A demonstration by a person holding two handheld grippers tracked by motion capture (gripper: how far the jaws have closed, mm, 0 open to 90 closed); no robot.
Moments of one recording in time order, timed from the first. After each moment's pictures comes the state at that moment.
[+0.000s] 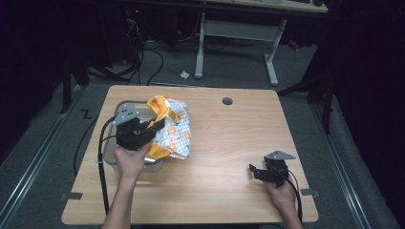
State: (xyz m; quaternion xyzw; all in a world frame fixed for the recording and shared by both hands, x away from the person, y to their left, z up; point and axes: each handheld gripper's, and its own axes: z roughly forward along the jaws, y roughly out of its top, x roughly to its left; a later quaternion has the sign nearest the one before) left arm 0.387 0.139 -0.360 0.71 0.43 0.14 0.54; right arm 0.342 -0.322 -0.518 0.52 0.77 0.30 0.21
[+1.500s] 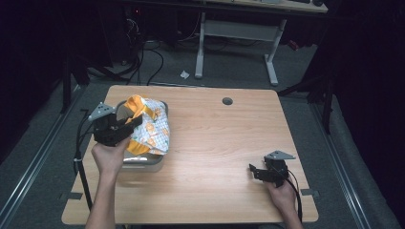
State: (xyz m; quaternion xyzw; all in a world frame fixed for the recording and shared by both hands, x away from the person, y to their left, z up) left arm 0.401 0.192 -0.366 0.70 0.47 0.16 0.51; right arm 0.342 -0.321 -0.518 0.52 0.77 0.30 0.21
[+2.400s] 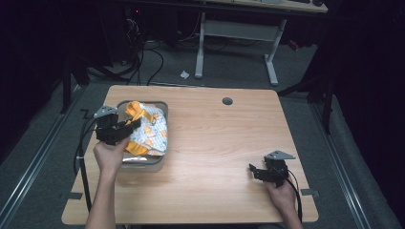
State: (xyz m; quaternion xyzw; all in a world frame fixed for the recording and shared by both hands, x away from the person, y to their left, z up) left arm 0.427 0.200 -0.399 0.71 0.50 0.14 0.47; right arm 0.342 -0.321 -0.518 0.52 0.77 0.30 0.21
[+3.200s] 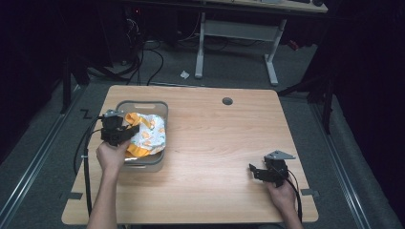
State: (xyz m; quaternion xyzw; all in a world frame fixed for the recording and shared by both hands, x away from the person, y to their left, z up) left arm 0.446 0.201 -0.432 0.73 0.54 0.13 0.39; right arm 0.342 -0.321 -0.518 0.52 0.77 0.30 0.21
